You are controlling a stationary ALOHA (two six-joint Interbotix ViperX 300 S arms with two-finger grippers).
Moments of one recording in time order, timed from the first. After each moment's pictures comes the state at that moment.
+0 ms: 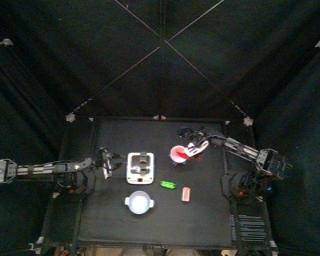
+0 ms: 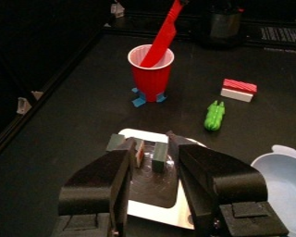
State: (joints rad) left arm 0.17 -0.84 1.17 -1.41 -0.14 1.43; right arm -0.55 -0.12 0.22 0.19 1.50 0.35
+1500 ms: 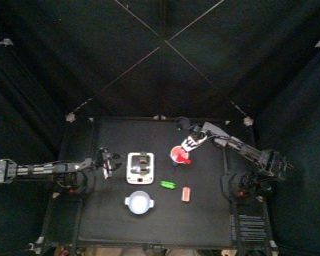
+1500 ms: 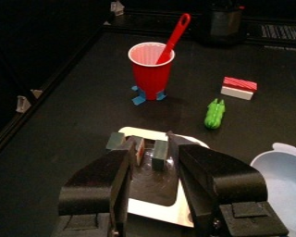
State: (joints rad) left arm 0.17 -0.84 1.18 -1.41 -0.14 1.44; right arm -0.48 -0.15 0.05 0.07 1.46 0.38
